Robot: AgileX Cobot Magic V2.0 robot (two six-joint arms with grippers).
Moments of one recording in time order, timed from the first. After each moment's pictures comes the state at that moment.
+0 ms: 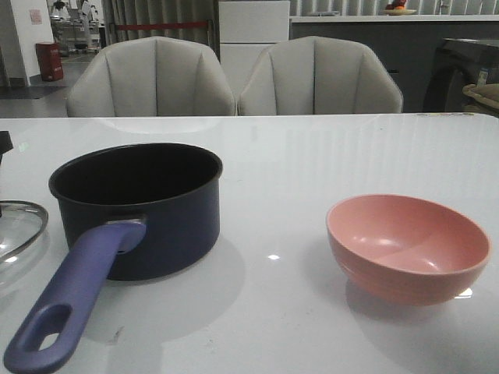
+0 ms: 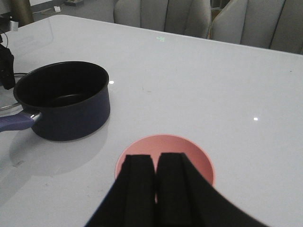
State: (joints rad) left arm 0.05 1.94 -1.40 -0.12 1.08 0.07; right arm 0.44 0.33 -0.28 0.07 0.25 -0.02
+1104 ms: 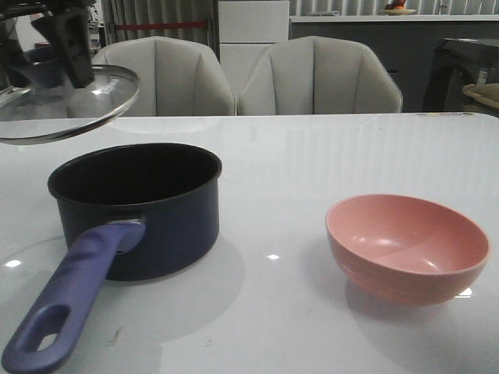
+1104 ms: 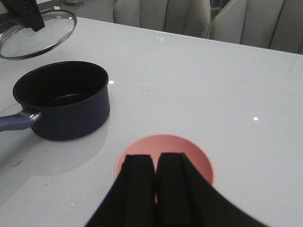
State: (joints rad) left arm -0.23 1.84 -1.75 -0.11 1.24 0.07; right arm 0.44 0.33 -0.28 0.07 0.25 -0.02
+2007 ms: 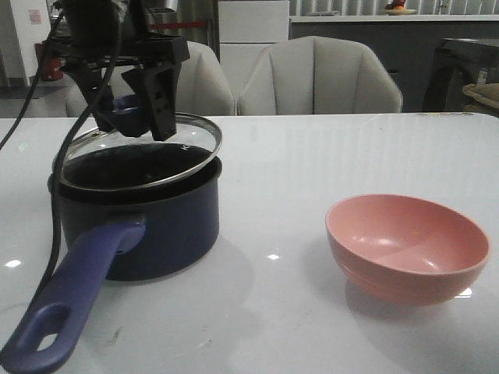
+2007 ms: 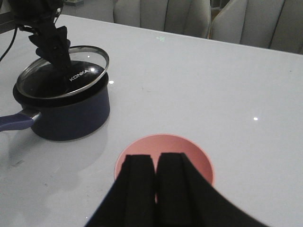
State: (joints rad) left arm -0.44 1.94 -1.75 -0.08 1.25 0.07; right arm 0.44 0.33 -0.28 0.07 0.25 -0.02
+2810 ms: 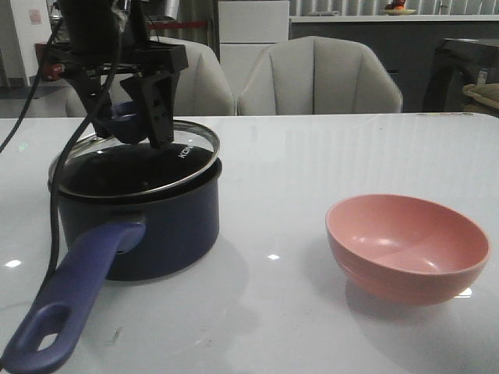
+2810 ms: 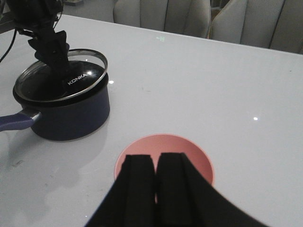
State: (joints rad) left arm -0.44 1.94 -1.74 -0.07 1.24 0.07; right arm 0.44 0.33 -0.28 0.07 0.25 -0.02
